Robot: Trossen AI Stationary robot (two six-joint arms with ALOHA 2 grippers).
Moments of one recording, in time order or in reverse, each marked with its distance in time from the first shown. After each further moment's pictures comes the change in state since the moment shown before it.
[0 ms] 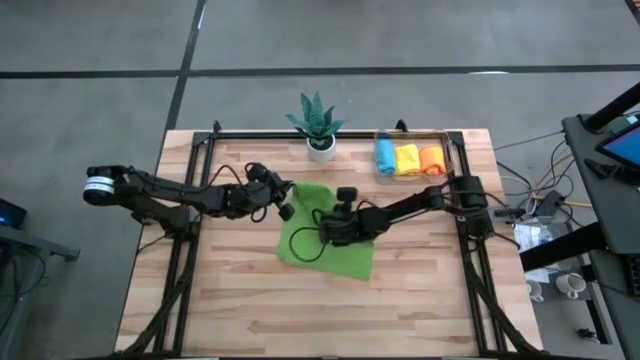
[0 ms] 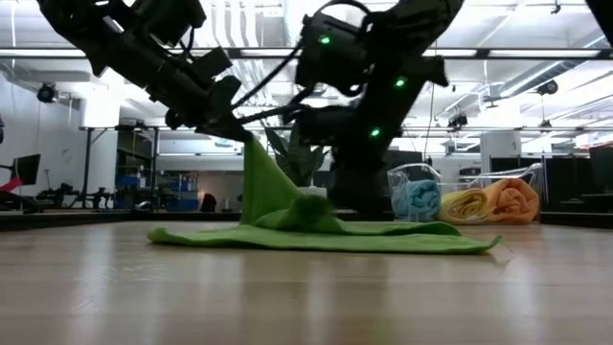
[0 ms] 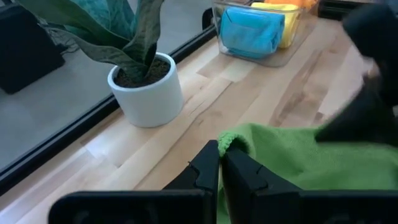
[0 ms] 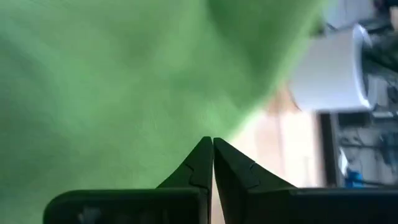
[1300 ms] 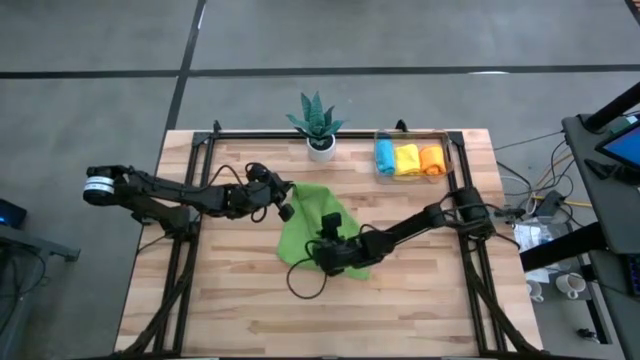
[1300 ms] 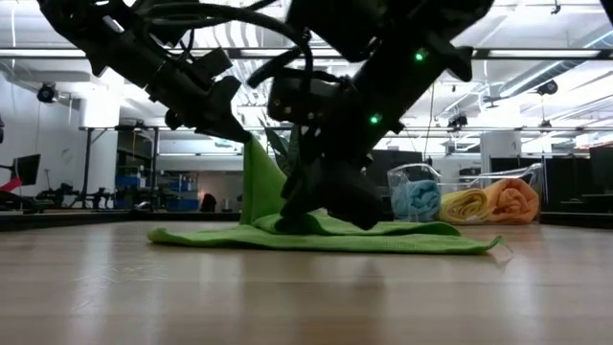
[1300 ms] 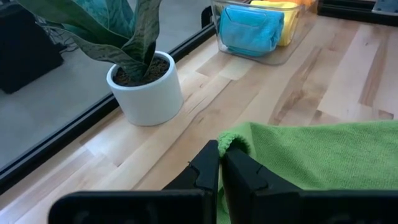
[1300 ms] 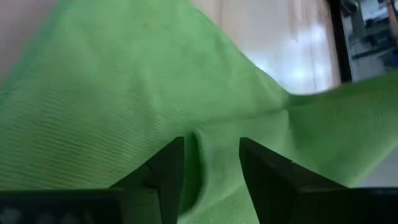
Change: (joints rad) left arm 0.000 -0.001 0.002 -0.011 0.005 -0.001; right arm 0.163 0.029 -0.027 0.310 -0.105 -0.181
